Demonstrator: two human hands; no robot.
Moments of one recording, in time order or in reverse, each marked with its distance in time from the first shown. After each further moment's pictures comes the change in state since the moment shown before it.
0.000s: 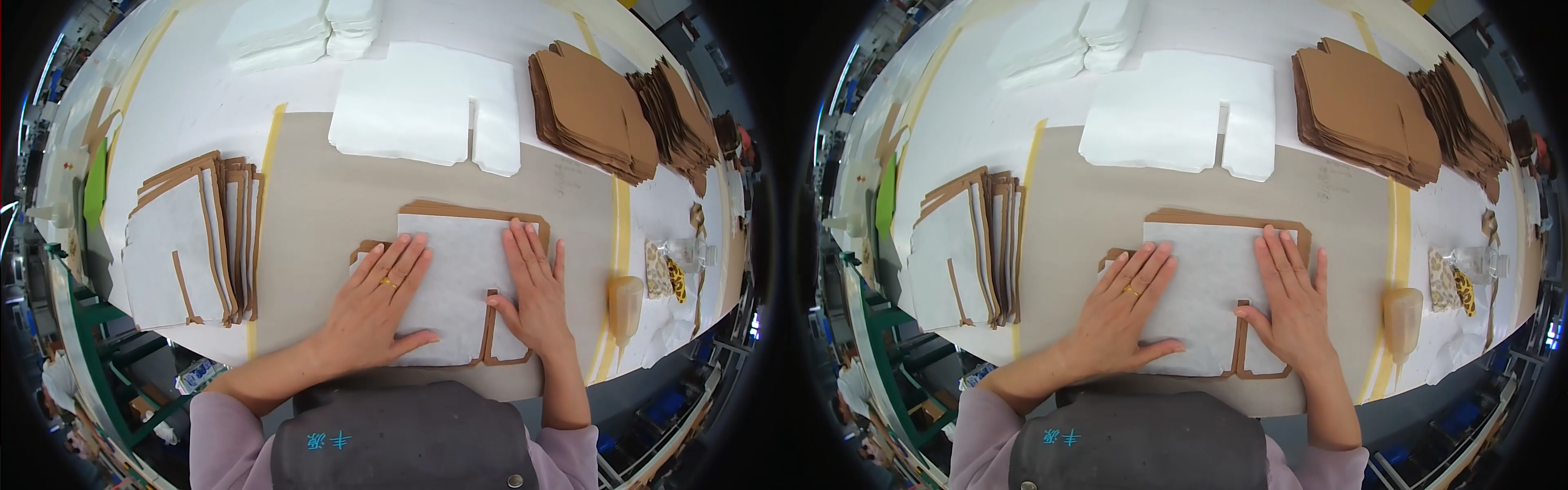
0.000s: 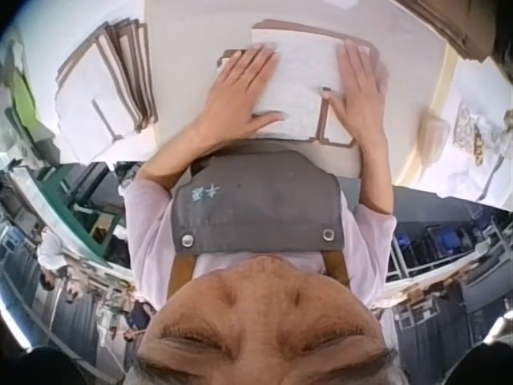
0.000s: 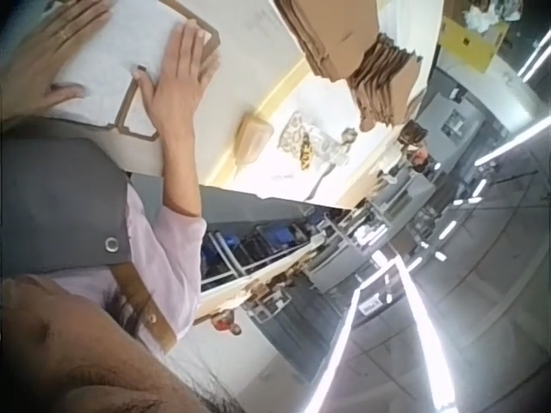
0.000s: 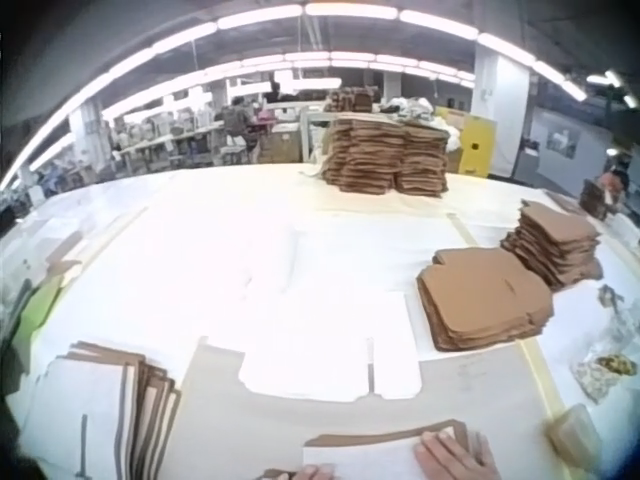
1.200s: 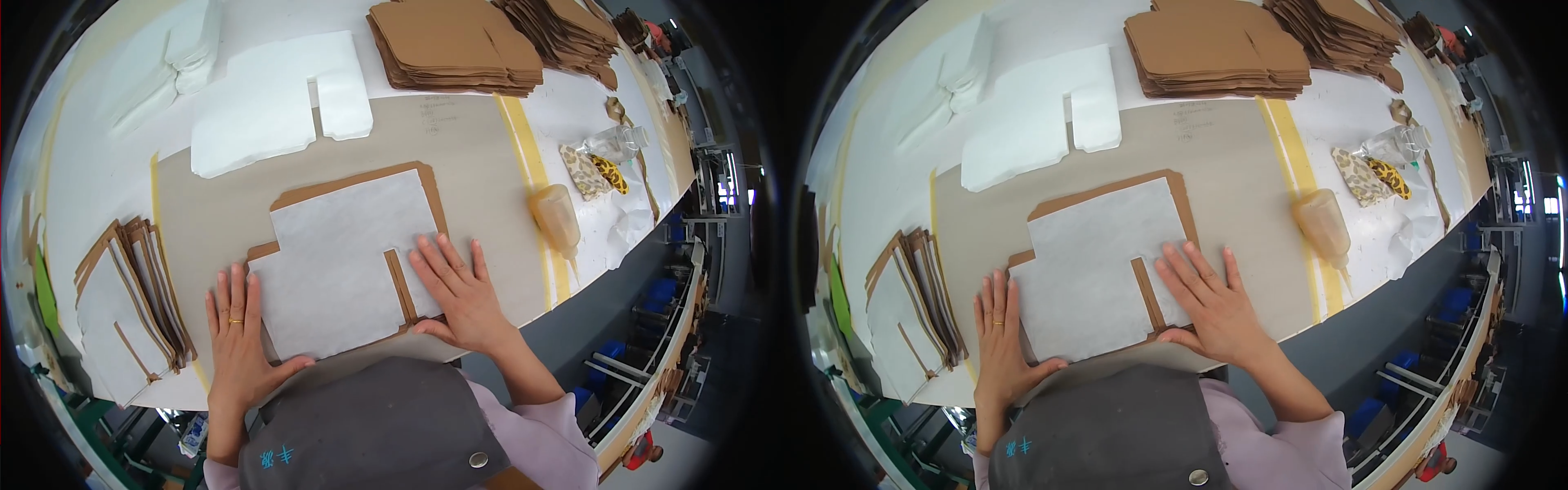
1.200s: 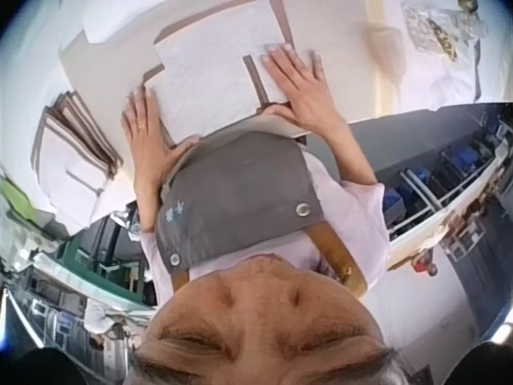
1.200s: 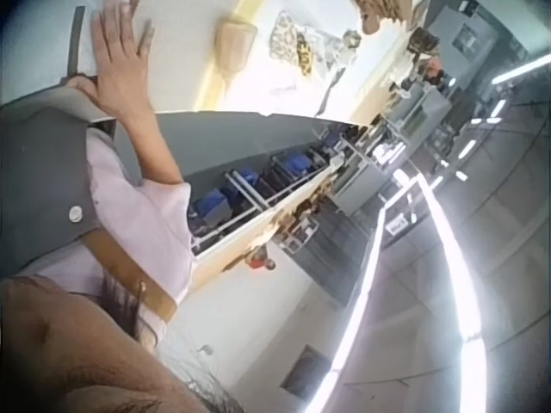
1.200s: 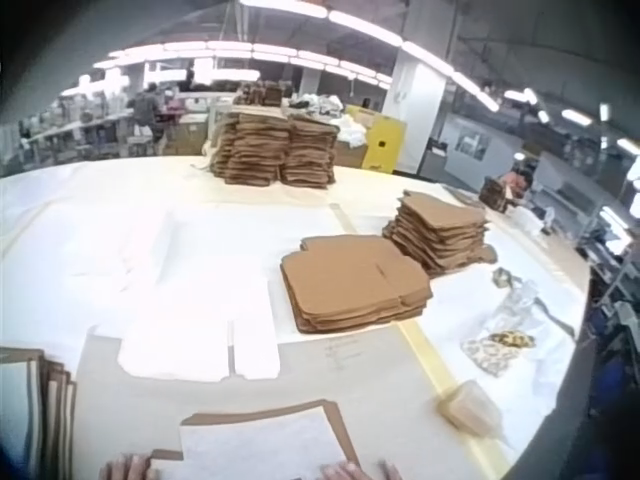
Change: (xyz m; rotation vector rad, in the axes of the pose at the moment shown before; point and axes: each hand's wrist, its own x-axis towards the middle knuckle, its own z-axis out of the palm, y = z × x) left_hand -0.055 -0.007 -0.023 0.228 -0.197 -0.234; right_hand -0.082 -0.015 0.013 0.028 0.007 0.050
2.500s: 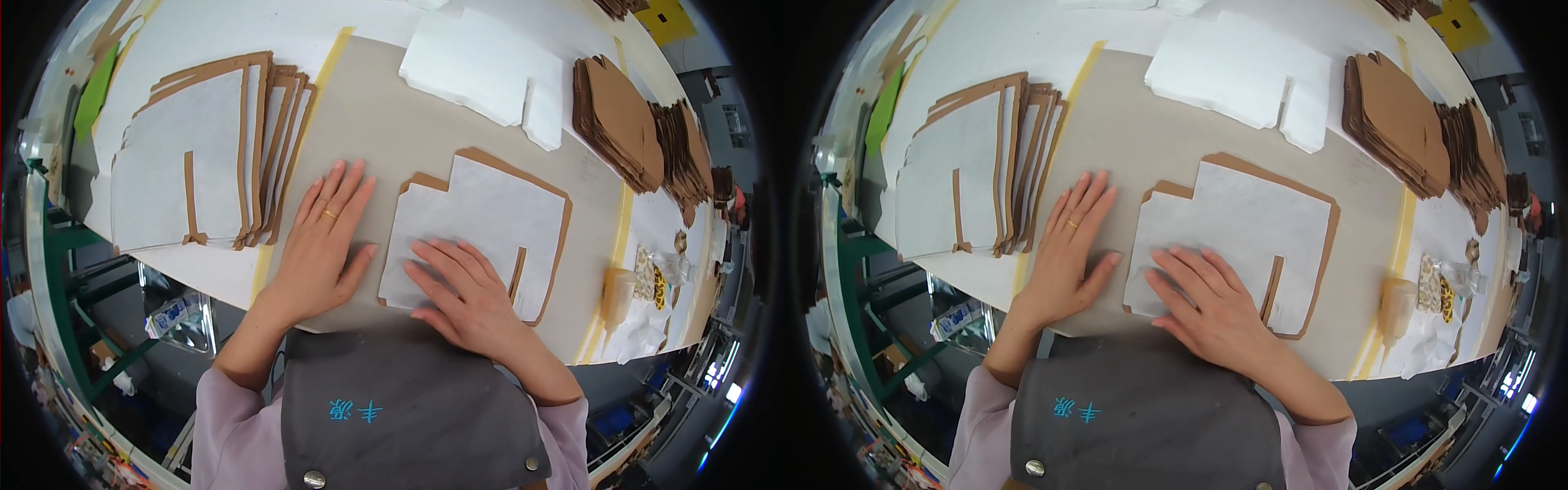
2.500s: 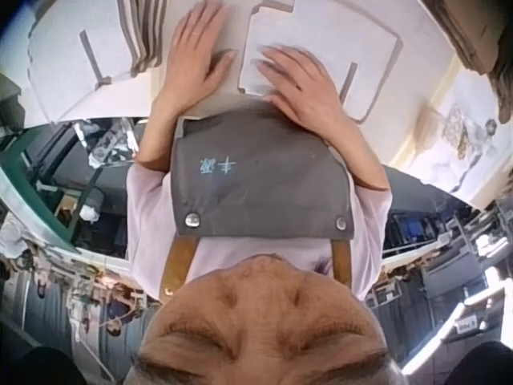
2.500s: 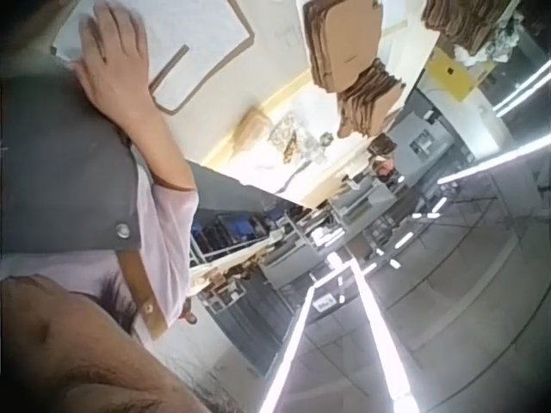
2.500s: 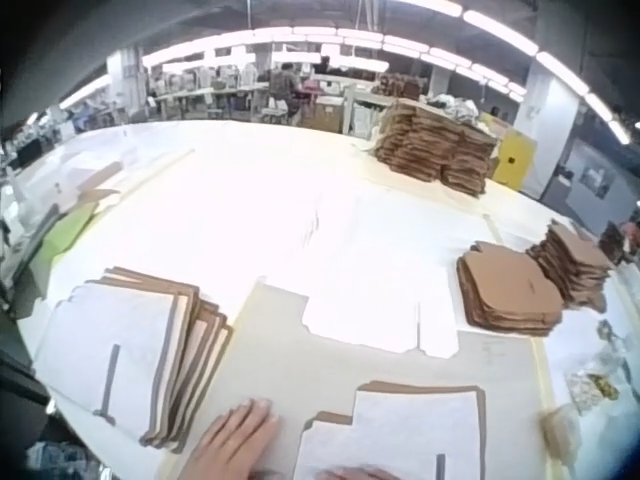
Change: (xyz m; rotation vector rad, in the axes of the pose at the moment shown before) left_hand -0.014 -0.031 0.013 -0.351 0.380 -0.031; right_hand 0.082 -0.102 -0.006 0.182 -0.086 -0.593
